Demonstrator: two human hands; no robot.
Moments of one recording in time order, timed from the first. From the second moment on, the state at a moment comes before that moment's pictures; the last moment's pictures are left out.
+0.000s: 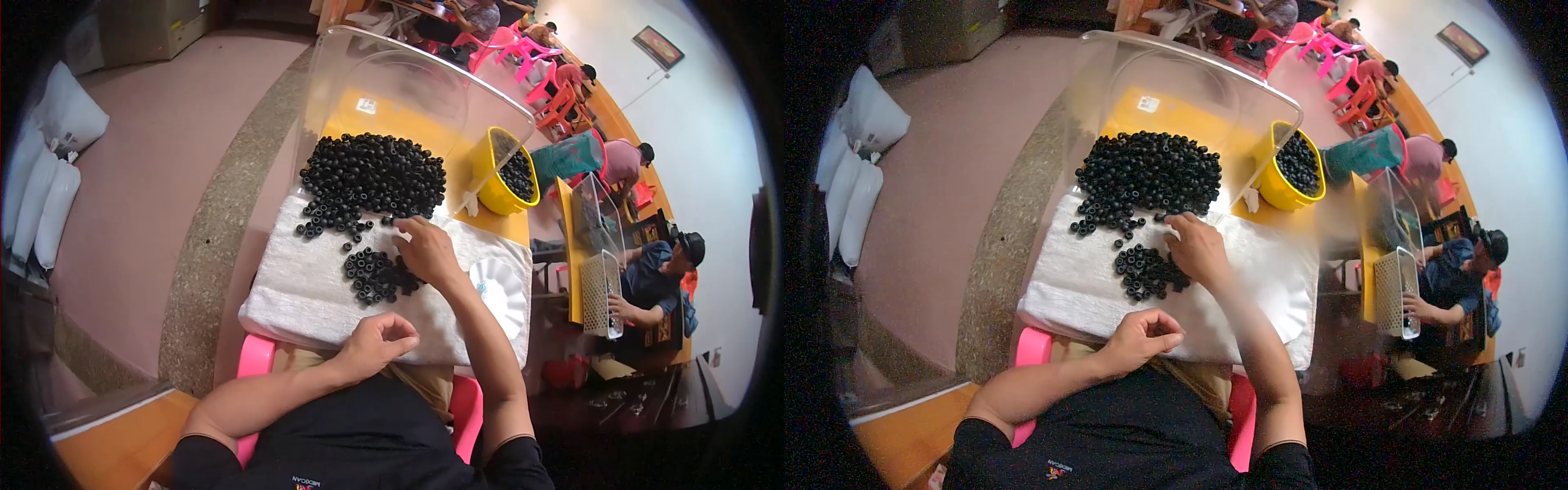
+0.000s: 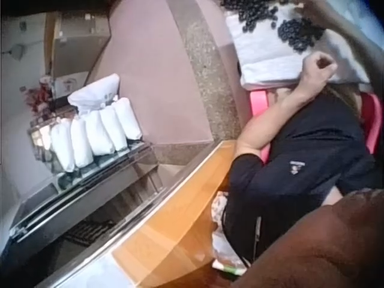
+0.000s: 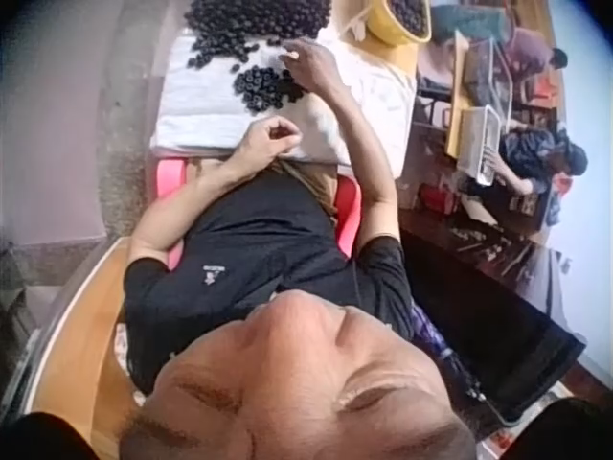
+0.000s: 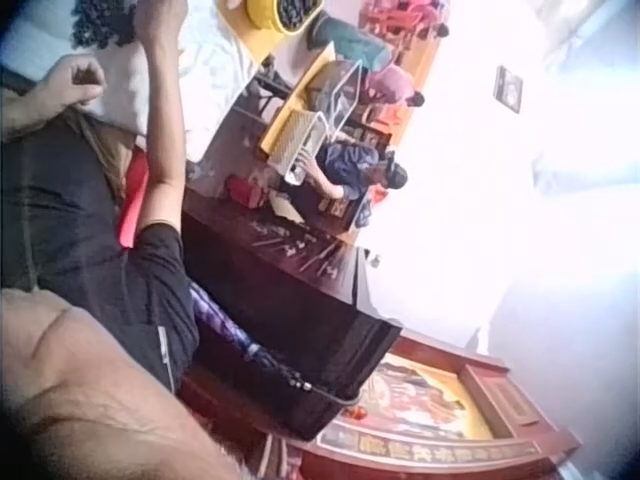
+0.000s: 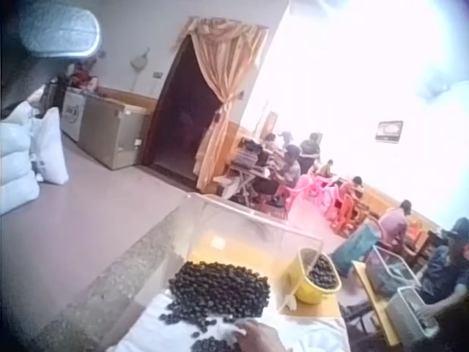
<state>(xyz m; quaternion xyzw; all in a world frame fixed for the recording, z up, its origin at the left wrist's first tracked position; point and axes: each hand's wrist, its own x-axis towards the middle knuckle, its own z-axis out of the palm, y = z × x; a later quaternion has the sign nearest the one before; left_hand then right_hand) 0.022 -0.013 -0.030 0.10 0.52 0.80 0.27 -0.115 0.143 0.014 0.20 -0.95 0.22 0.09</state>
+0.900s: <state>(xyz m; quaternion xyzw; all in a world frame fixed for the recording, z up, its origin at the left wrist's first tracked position) 0.018 -0.016 -0.026 0.11 0.54 0.80 0.24 -0.113 0.148 0.012 0.11 -0.98 0.17 0.03</state>
